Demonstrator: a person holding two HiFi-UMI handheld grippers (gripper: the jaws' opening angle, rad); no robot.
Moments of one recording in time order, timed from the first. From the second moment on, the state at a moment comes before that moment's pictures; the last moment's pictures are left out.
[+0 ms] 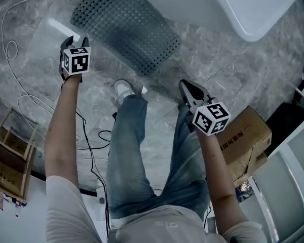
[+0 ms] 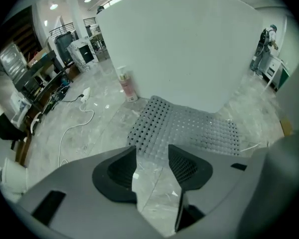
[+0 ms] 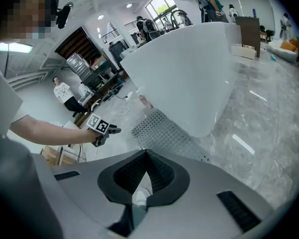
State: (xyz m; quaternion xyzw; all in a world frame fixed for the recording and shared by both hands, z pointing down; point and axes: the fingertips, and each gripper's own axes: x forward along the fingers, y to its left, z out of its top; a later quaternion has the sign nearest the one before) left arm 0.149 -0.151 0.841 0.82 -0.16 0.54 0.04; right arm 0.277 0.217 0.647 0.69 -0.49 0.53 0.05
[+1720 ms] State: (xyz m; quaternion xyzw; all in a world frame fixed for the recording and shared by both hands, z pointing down) left arm 0.045 0.180 0.882 0.69 -0.36 0.44 0.45; right arm 0.279 0.264 1.040 0.38 -0.66 0.48 0.44
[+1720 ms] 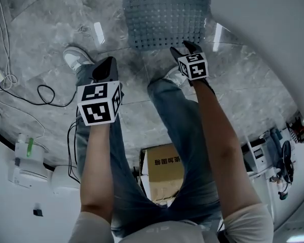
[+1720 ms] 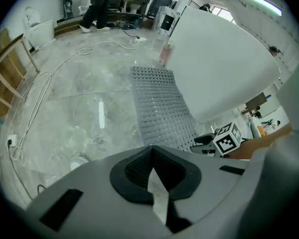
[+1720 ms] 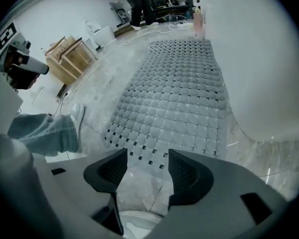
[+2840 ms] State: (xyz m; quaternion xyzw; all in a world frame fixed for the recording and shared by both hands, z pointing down) left arm 0.039 0.133 0.880 0.69 -0.33 0.43 0.48; right arm 0.307 0.290 1.118 0.41 -0.58 0.48 0.51
